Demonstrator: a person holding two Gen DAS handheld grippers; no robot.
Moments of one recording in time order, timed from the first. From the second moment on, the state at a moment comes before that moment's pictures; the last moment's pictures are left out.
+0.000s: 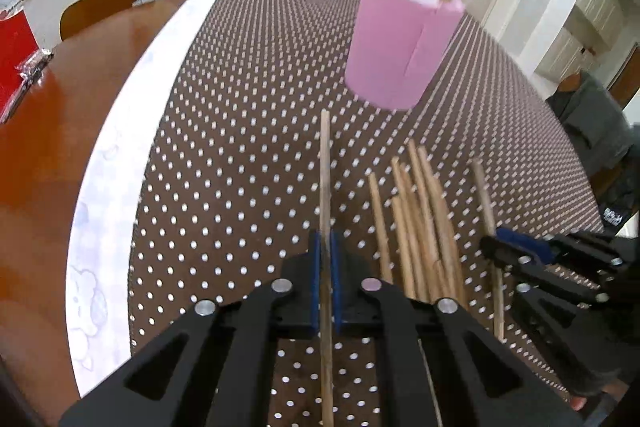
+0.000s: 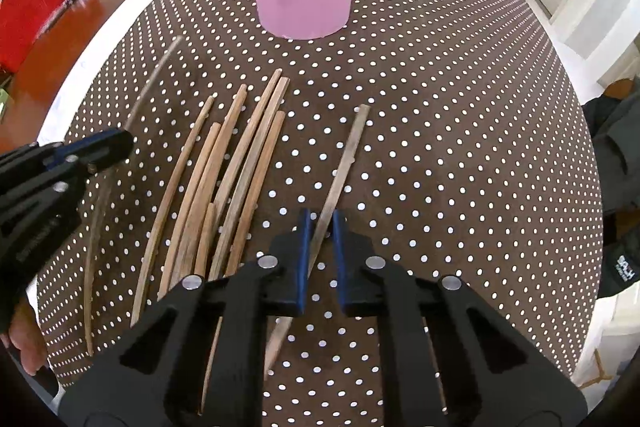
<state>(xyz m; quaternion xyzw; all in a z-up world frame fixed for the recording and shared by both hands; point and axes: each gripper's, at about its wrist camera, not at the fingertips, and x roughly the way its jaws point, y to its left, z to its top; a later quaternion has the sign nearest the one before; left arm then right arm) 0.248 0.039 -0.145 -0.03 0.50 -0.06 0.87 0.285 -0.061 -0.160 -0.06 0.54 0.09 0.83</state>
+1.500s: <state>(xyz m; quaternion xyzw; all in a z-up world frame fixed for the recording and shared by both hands) 0.321 0.002 -0.006 -0.12 -0.05 -0.05 0.99 0.309 -0.163 0.015 0.15 0.02 0.12 0.98</state>
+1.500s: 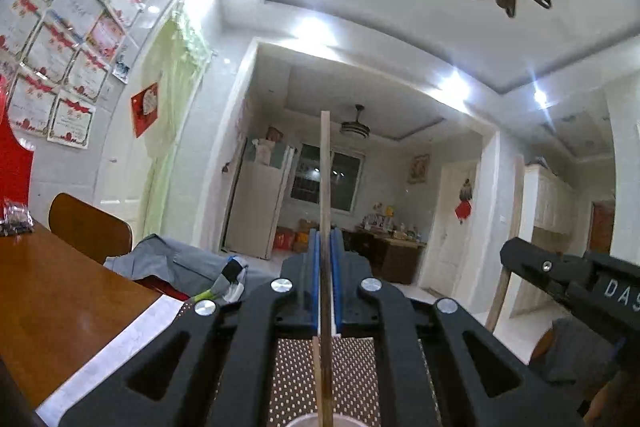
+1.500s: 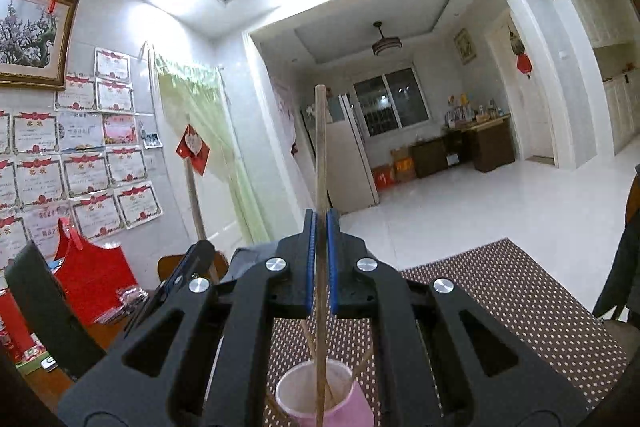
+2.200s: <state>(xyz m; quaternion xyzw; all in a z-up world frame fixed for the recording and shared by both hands) 0.347 0.012 -0.039 -0.11 0.03 -0.05 0.99 0.333 -0.153 -0.018 0.16 0.06 0.13 0.98</state>
